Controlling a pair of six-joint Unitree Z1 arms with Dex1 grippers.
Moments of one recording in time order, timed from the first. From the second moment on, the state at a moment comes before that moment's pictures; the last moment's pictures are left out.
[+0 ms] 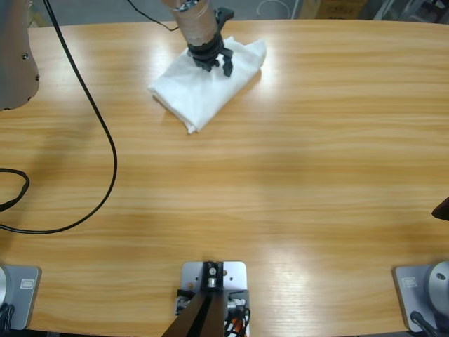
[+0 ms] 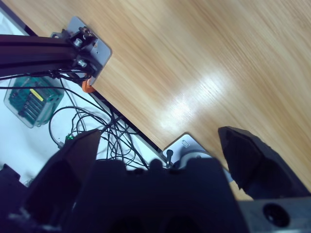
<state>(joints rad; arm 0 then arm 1) -0.73 2.62 -2.63 1.22 0.06 -0.16 0.76 1.44 -1.59 1.51 0.24 0.02</state>
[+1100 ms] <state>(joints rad) -0.59 2.64 -2.65 1.50 0.27 -0.35 0.76 1.44 -1.58 1.51 0.24 0.01</state>
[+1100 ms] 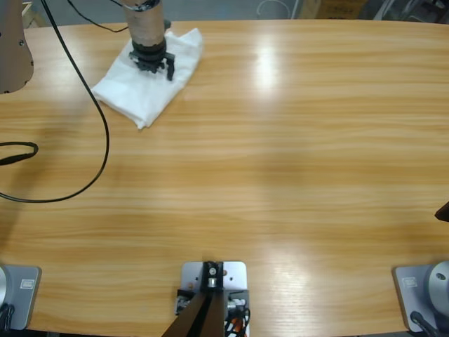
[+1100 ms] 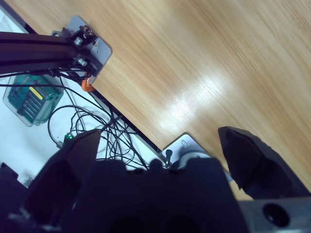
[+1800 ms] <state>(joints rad) -0.33 2.54 -2.65 1.50 0.26 -0.46 0.76 1.44 -1.58 1.51 0.24 0.01</state>
